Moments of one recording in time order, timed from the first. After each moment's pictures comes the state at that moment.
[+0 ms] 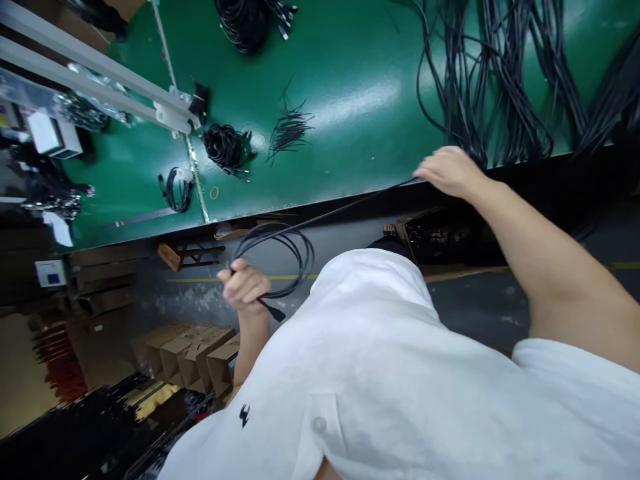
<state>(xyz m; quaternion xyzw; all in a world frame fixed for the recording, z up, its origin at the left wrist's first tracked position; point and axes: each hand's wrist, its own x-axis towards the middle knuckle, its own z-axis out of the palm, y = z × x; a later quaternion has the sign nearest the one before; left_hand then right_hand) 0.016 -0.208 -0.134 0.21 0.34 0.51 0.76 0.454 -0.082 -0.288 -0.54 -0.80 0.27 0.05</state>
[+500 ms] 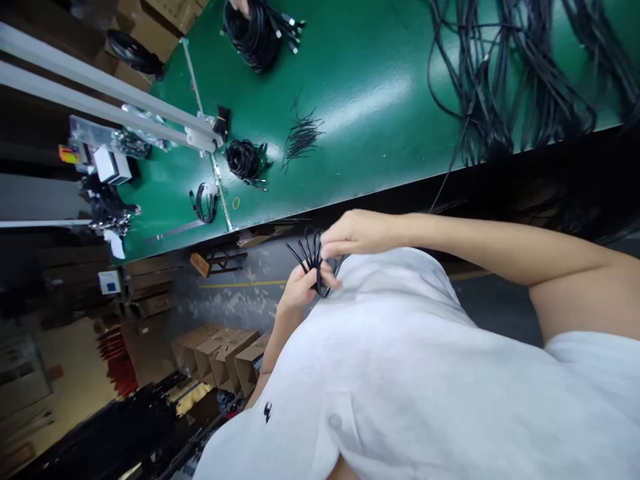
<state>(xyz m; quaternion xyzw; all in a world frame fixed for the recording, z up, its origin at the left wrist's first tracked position) 0.061 -0.216 -0.157 0.30 0.50 0.27 0.77 0.287 -0.121 -0.155 -0.16 -0.78 0.57 0.22</state>
